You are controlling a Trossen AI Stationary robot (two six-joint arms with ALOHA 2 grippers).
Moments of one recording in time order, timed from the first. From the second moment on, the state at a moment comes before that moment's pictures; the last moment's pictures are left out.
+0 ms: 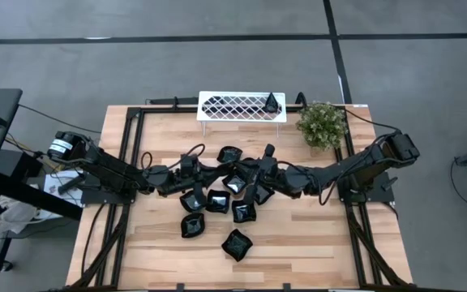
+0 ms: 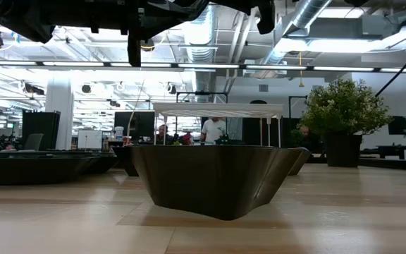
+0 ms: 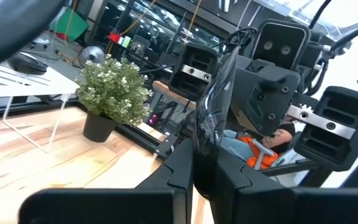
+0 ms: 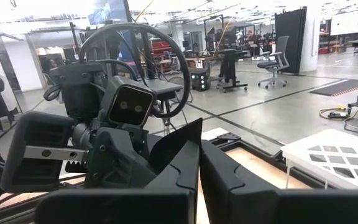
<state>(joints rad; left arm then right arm) -0.27 1.57 0.50 1.07 -0.50 -0.39 0.26 1.49 0.86 0.74 0.68 0.11</state>
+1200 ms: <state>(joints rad) -0.28 1.16 0.25 1.01 -0.42 -0.22 0.06 1.16 1.00 -0.10 0.67 0.25</state>
